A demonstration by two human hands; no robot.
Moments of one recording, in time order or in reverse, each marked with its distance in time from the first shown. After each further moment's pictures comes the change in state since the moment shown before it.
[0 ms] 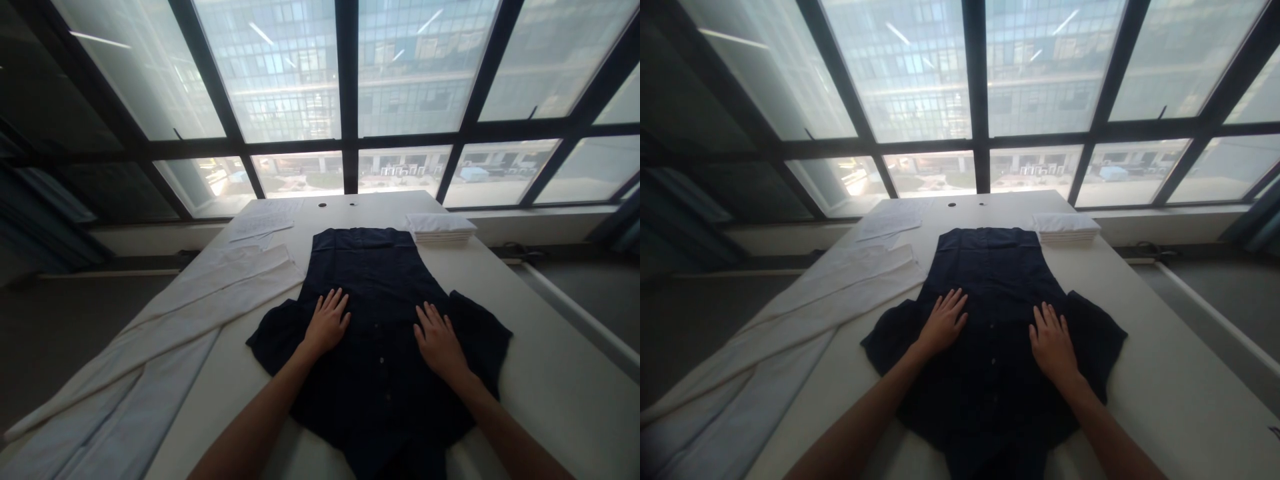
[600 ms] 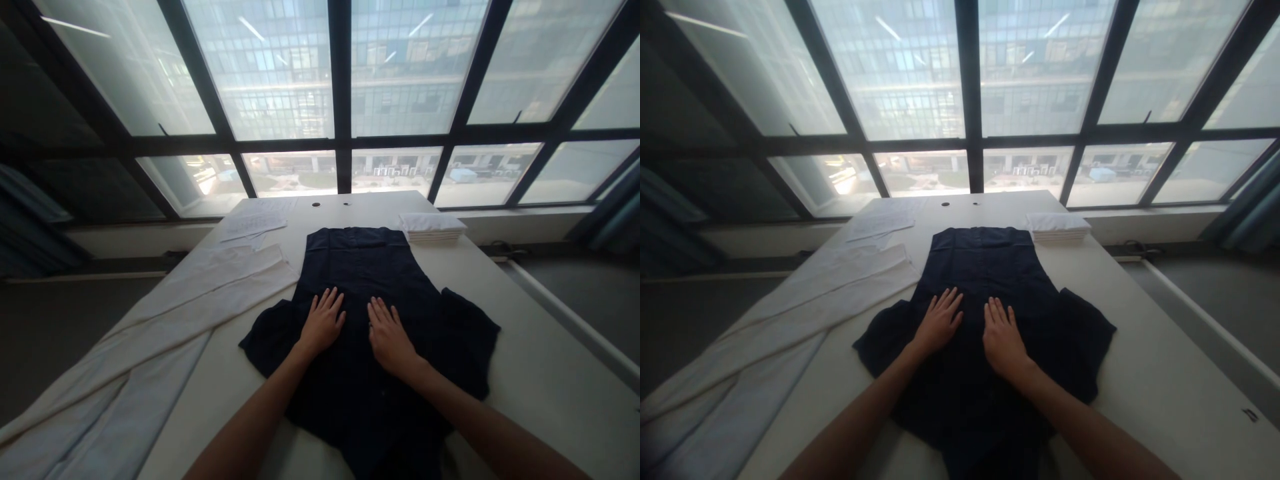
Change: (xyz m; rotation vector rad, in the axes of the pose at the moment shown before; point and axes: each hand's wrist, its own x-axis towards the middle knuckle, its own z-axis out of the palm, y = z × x) left_hand 0.001 0.001 0.003 -0.006 0.031 0.006; right_hand 0.012 -0.088 -0.011 0.059 -0.087 -0.327
